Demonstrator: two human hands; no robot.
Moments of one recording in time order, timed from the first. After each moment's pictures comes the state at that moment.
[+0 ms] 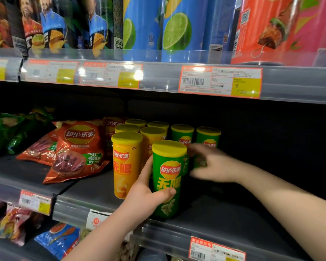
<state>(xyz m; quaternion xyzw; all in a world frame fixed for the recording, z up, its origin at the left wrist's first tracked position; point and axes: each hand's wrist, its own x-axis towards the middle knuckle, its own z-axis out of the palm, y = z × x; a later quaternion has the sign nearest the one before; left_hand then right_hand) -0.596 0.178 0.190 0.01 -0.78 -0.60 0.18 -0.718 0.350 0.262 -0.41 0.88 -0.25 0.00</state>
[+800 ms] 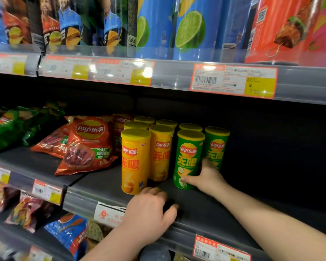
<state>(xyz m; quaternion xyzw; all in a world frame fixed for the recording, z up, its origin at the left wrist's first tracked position) -0.590 0.180 0.155 0.04 -0.98 -0.07 0.20 -0.725 0.312 0.197 -0.19 0.92 -0.35 -0.02</state>
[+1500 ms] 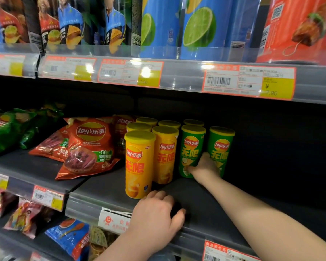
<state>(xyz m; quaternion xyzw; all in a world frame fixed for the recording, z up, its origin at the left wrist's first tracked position) -0.594 0.178 0.149 0.00 -0.96 -0.07 0.26 -0.754 0.274 0.198 -0.06 0.94 -0.35 -0.05</state>
